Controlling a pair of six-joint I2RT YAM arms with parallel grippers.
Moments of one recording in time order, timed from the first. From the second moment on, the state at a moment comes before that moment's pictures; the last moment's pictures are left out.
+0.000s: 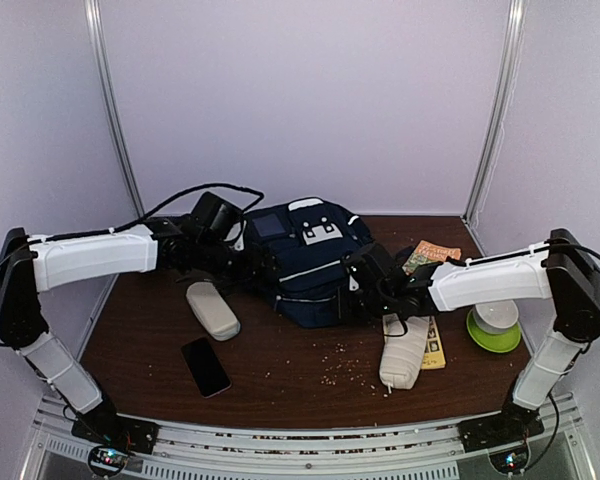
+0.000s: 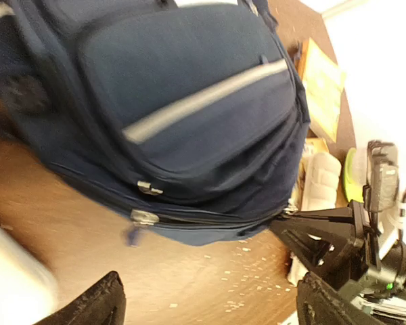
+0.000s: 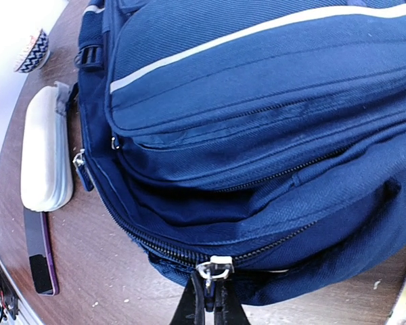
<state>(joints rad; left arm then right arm) -0.74 1.60 1.20 -0.39 0.16 -0.77 0.90 1.69 1.01 -0.11 0.09 0.71</state>
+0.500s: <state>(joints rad) -0.80 1.86 1.23 -0.31 0.23 -0.99 0.96 1.69 1.00 -0.11 0.10 0.69</state>
